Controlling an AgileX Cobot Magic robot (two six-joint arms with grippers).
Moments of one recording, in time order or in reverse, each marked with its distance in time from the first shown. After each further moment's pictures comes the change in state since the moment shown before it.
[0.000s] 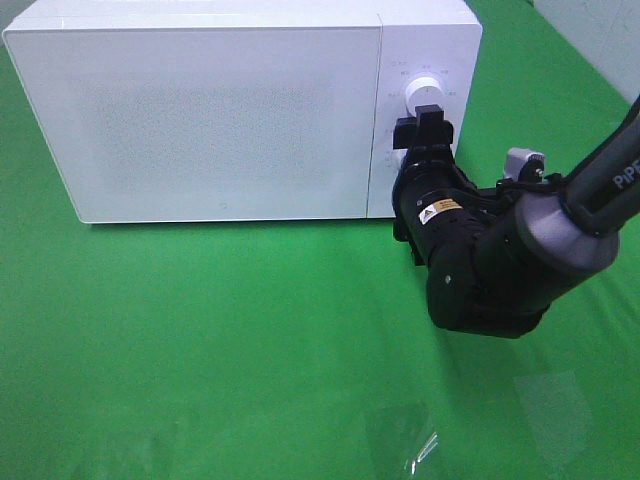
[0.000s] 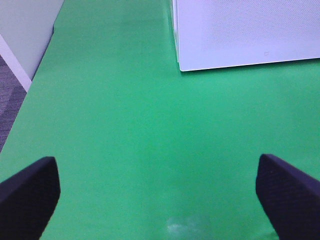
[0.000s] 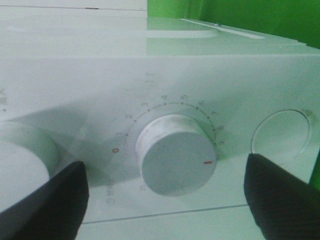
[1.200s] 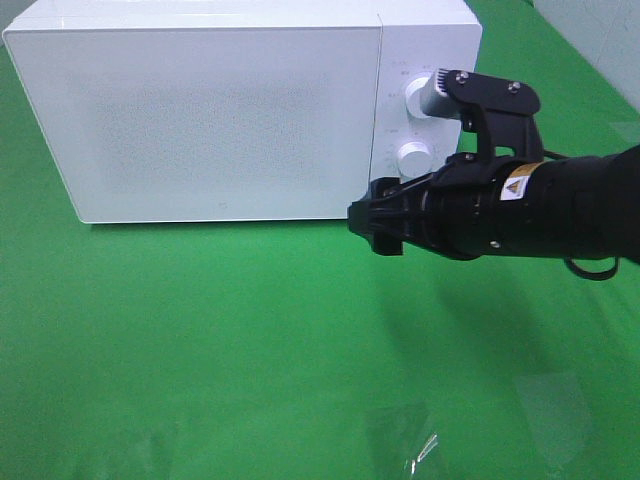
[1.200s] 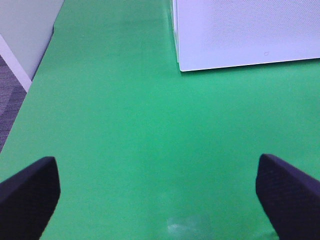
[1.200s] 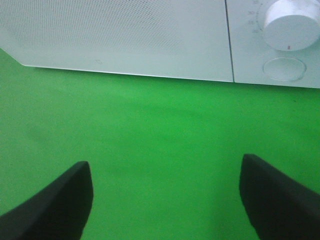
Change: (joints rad) left arm 0.000 0.000 0.000 0.000 0.000 0.000; right arm -0.048 -0.614 0.157 -0.330 1.020 -1.212
